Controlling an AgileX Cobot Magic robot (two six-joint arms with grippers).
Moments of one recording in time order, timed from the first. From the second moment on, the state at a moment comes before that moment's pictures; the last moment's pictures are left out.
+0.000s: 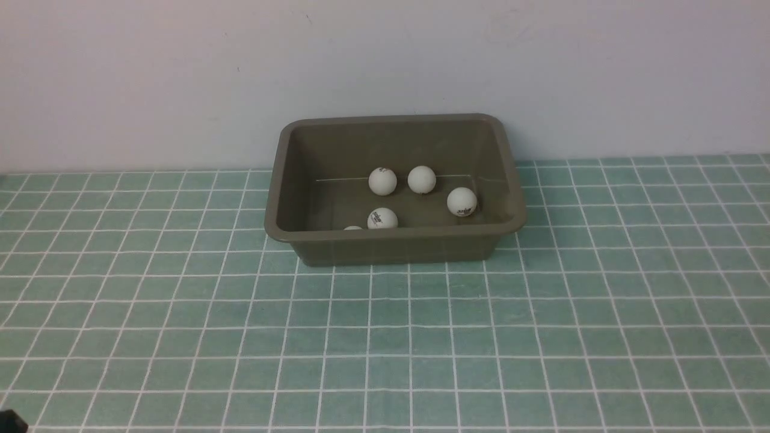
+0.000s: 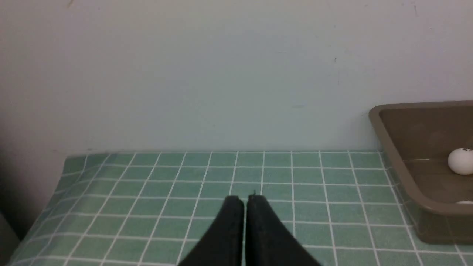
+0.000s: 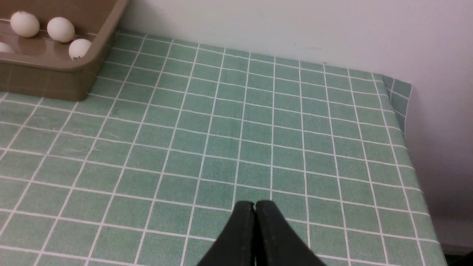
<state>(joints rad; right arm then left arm) 0.21 0.29 -0.62 -0.28 0.99 0.10 0.16 0.29 -0.08 -0.54 -0.05 0.42</state>
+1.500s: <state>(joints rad) 0.15 0.25 -0.53 -0.28 0.78 0.11 0.16 -0.01 0.03 -0.60 0.18 0.58</state>
